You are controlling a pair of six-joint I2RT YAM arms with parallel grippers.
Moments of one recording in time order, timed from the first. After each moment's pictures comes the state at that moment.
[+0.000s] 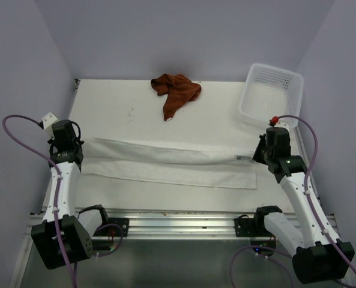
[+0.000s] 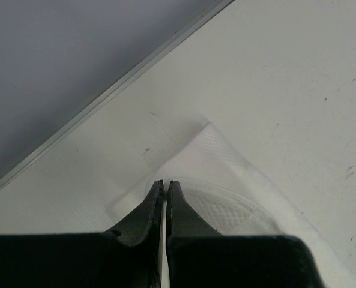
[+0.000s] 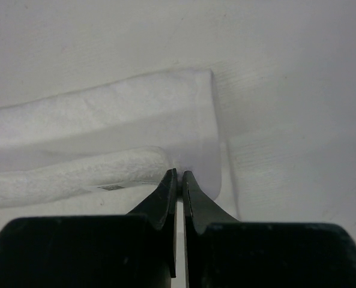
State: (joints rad) left arm 0.28 1.01 0.75 -0.33 -0.38 -0.41; right arm 0.11 0.88 0.81 -0.70 0.19 0.38
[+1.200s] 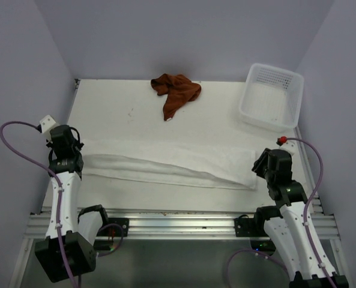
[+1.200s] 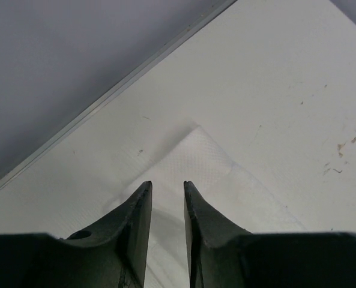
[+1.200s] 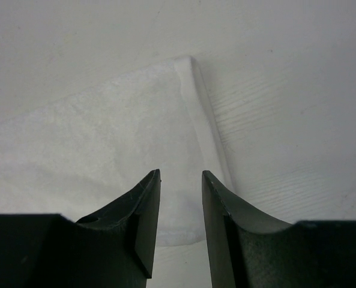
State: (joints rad) left arm 0.28 0.90 0.71 -0.34 -0.36 -0.40; right arm 0.11 0.56 0.52 -0.63 0.24 0.49
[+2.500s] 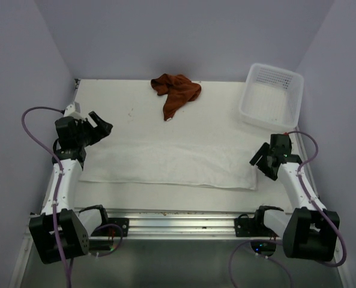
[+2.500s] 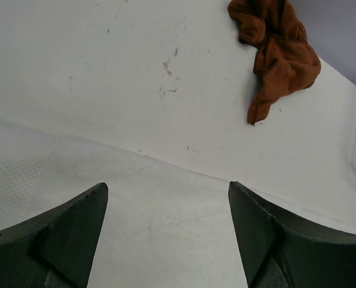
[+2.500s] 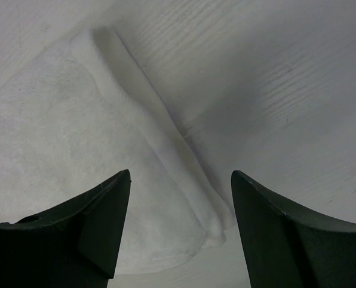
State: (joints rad) left arm 0.25 1.06 0.73 -0.17 0.31 -0.44; right arm -0.09 1.05 0.63 -0.63 0.12 0.57
